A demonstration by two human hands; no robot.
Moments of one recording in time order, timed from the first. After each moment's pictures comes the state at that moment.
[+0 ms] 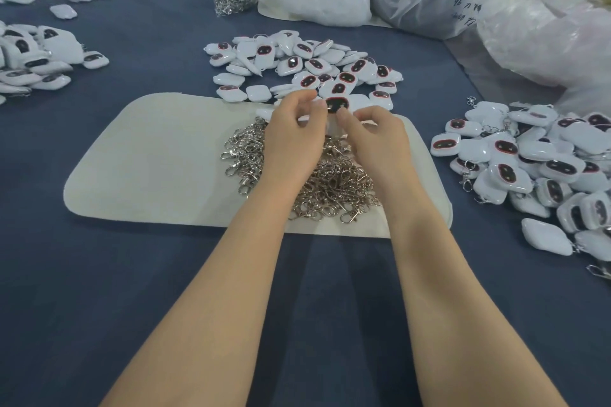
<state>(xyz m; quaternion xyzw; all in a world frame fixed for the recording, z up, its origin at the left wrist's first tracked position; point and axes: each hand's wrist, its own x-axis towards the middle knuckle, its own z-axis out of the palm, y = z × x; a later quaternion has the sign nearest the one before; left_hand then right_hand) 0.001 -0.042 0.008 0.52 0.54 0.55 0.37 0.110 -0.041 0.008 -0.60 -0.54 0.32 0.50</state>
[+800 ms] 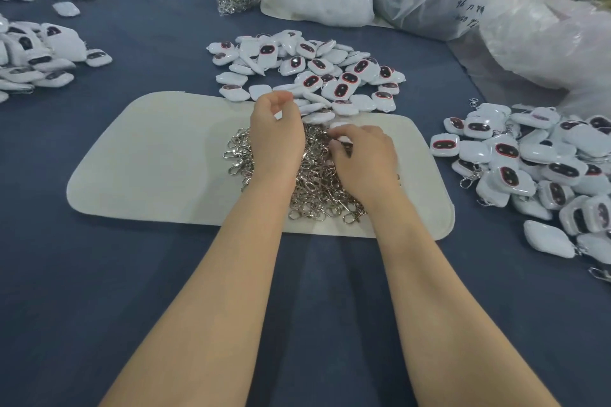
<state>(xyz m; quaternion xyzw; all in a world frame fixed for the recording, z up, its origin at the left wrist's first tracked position) -0.007 -0.037 0.010 0.37 0.57 0.62 0.40 0.106 -0.035 -0.016 -0.69 -0.66 0.11 0.26</state>
